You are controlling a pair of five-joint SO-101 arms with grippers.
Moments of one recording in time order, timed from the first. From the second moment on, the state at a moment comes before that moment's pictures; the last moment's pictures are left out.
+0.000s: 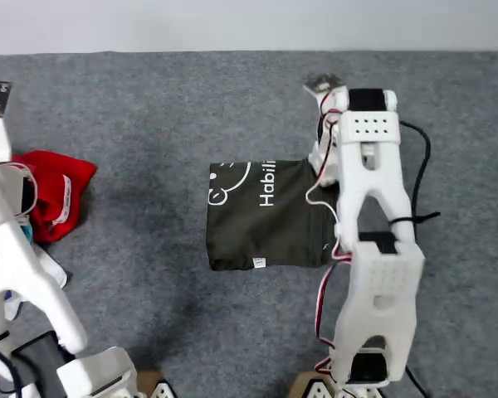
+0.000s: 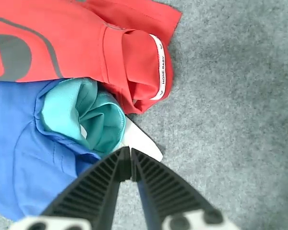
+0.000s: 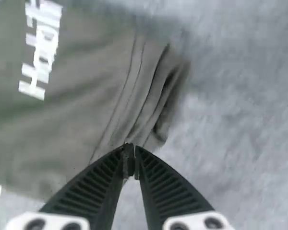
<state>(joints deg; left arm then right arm) -34.5 -9.4 -6.4 99.0 -20.0 -4.4 34.9 -37.1 100.5 18.8</state>
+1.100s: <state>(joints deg) -34.5 -9.5 -2.2 99.0 -23.6 -7.7 17.8 0.5 89.4 17.9</state>
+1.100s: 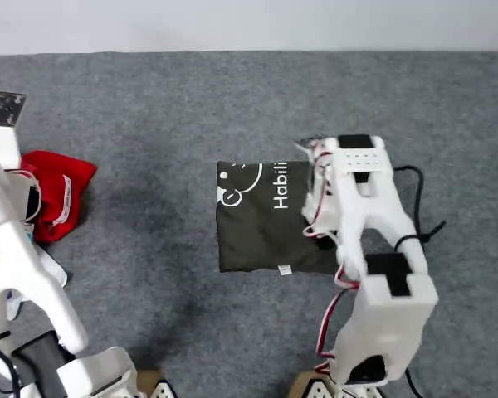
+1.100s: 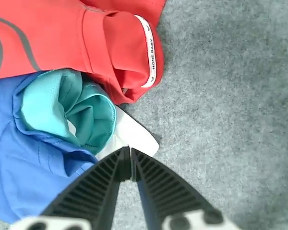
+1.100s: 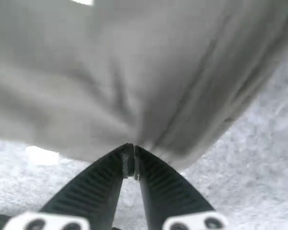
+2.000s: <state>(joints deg) -34.5 -9.5 -2.1 99.0 -24.7 -10.2 22.5 0.3 69.8 -3.2</state>
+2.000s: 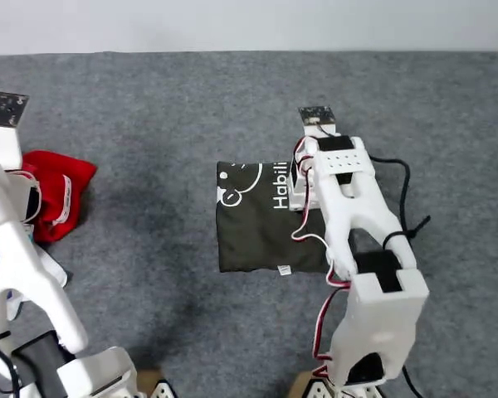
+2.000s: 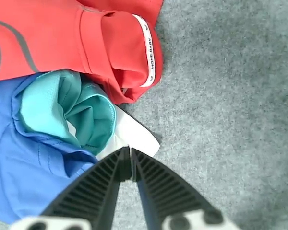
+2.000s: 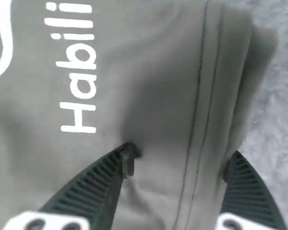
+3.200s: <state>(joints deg) -34.5 -9.5 -2.1 99.0 -24.7 9.8 30.6 -27.0 86.8 50.5</state>
